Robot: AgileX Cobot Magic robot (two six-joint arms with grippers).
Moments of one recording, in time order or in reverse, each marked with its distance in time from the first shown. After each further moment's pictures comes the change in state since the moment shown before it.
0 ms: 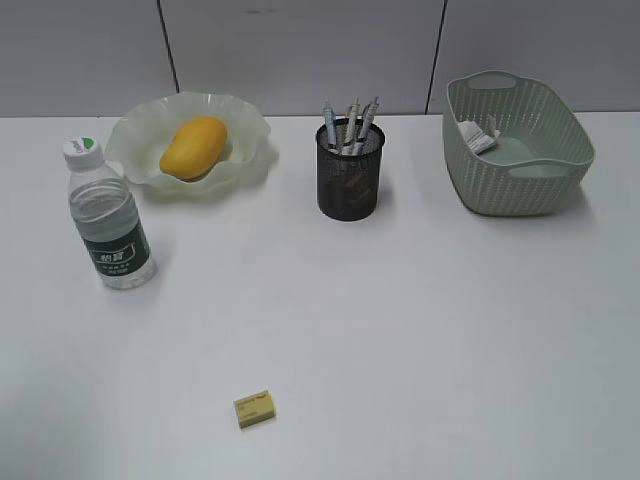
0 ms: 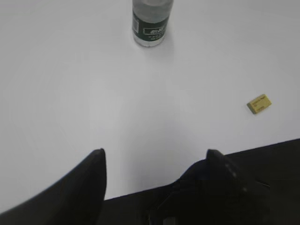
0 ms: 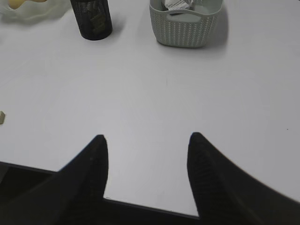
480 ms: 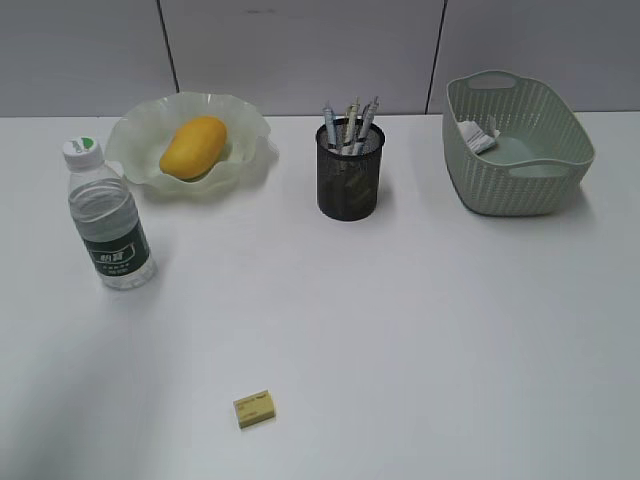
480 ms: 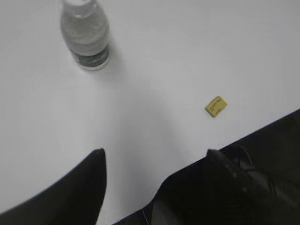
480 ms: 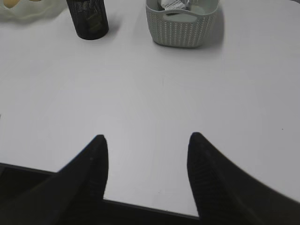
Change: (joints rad) left arm -0.112 0.380 -0.221 -0.102 0.001 0.102; right arm 0.000 0.000 0.000 -0.014 0.000 -0.001
